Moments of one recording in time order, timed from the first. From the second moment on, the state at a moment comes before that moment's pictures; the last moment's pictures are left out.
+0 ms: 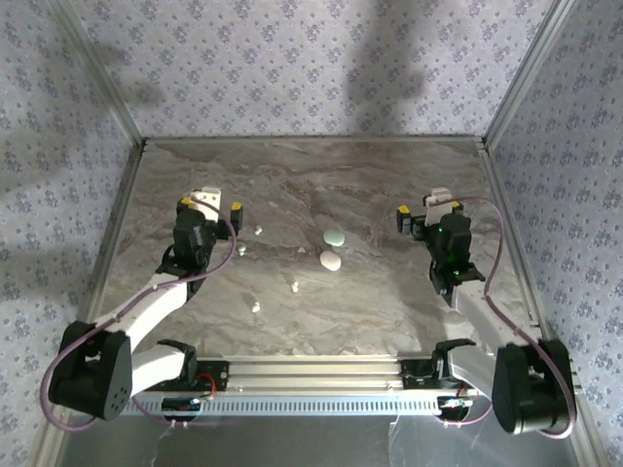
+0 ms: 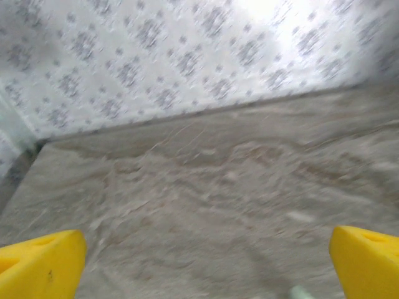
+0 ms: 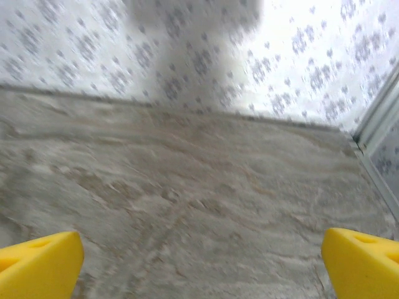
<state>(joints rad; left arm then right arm) -0.36 1.10 0.55 0.32 -0.25 0.02 0.18 0.97 0.47 0.30 0.09 -0.08</state>
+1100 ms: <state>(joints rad) -0.49 1.01 0.53 -0.07 -0.13 -0.38 0.39 1.43 0.90 -0.45 -0.22 0.26</state>
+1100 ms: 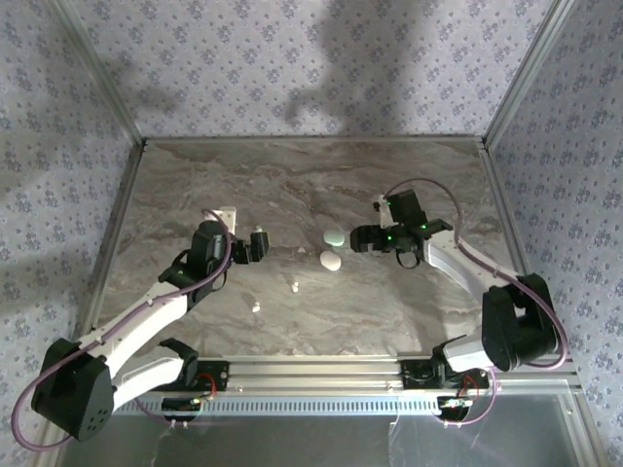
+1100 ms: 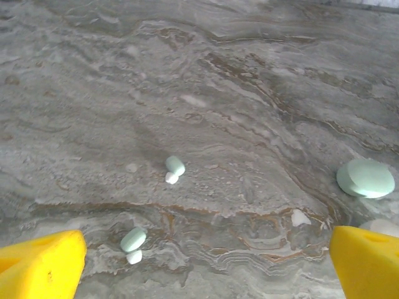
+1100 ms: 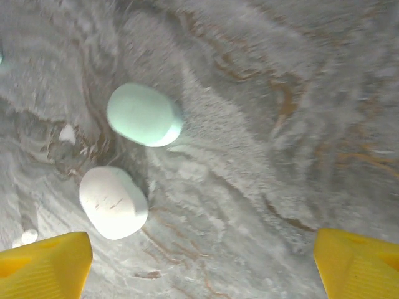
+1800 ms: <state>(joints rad) -0.43 0.83 0.35 0.09 -0.13 -0.48 0.61 1.78 1.18 -0.61 -0.23 0.16</state>
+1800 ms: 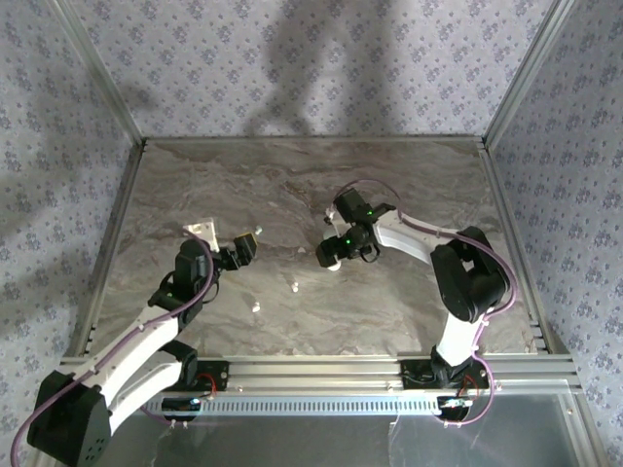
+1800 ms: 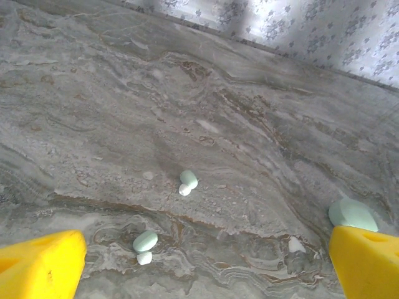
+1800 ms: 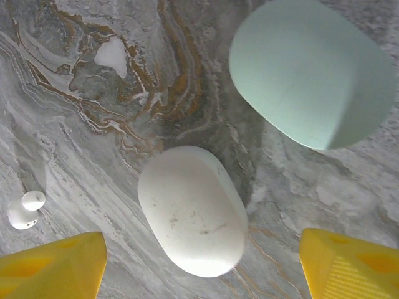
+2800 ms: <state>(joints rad) -0.43 0.82 0.35 0.09 -0.10 -0.50 0.70 1.88 1.32 -0.72 -0.08 0.16</state>
